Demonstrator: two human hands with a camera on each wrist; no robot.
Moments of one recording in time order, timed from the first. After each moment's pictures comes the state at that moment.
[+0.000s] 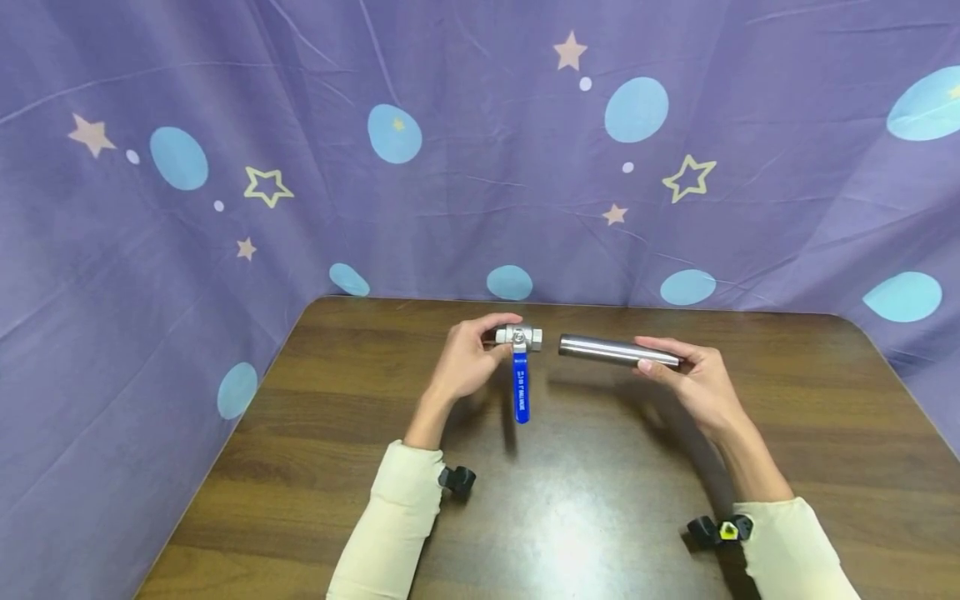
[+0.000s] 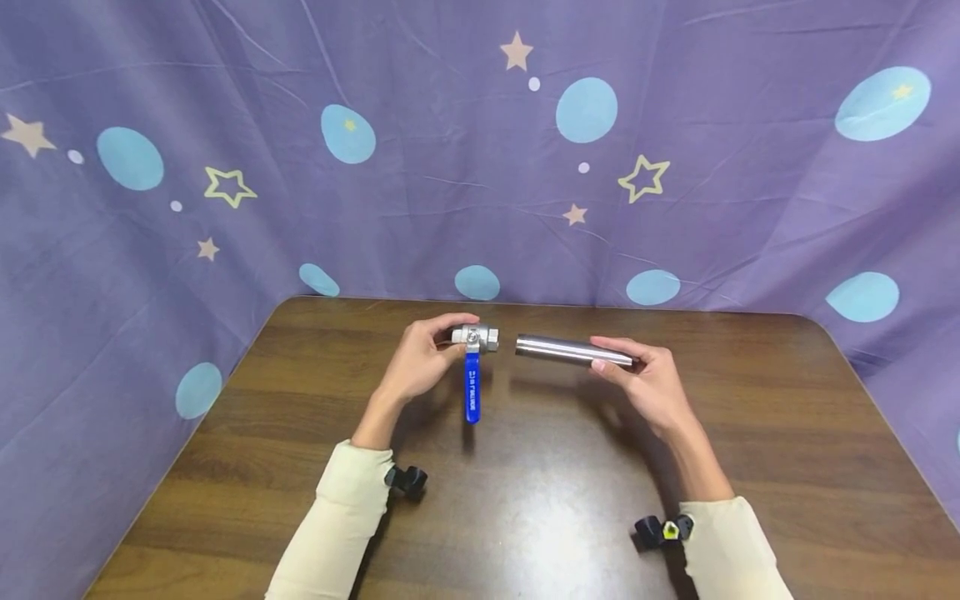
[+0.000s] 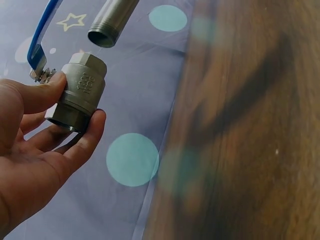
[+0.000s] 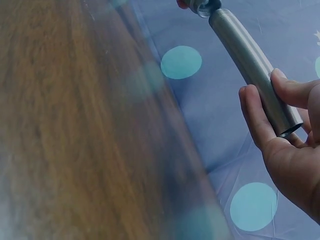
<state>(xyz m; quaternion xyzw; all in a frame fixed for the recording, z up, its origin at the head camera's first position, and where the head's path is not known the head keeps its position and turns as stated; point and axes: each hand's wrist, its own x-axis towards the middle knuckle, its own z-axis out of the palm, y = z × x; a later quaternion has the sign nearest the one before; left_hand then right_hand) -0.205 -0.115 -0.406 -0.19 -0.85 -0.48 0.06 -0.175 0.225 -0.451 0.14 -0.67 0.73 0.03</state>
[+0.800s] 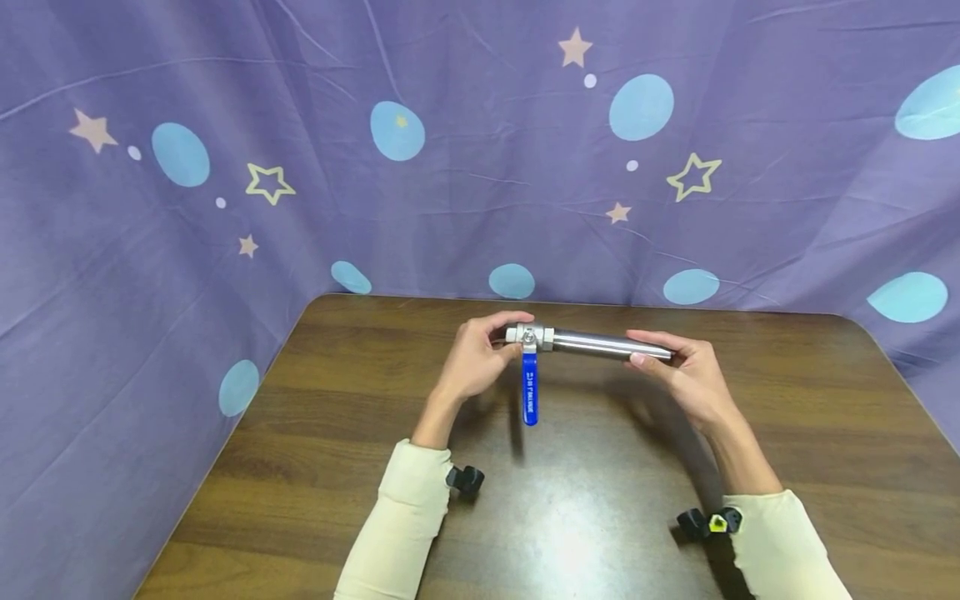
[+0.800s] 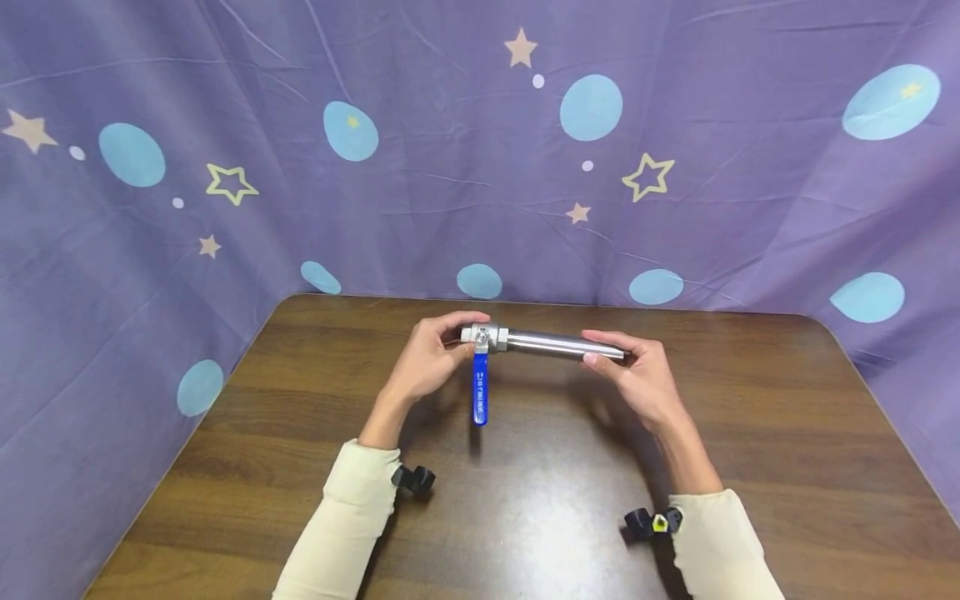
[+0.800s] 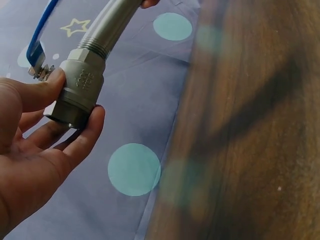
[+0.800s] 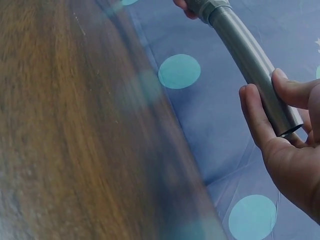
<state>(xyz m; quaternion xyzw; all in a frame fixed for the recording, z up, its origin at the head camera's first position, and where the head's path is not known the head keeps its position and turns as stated) -0.202 -0.106 -0.402 -0.19 -0.82 -0.53 0.04 -0.178 0.210 -0.443 0.15 -0.65 0.74 0.03</state>
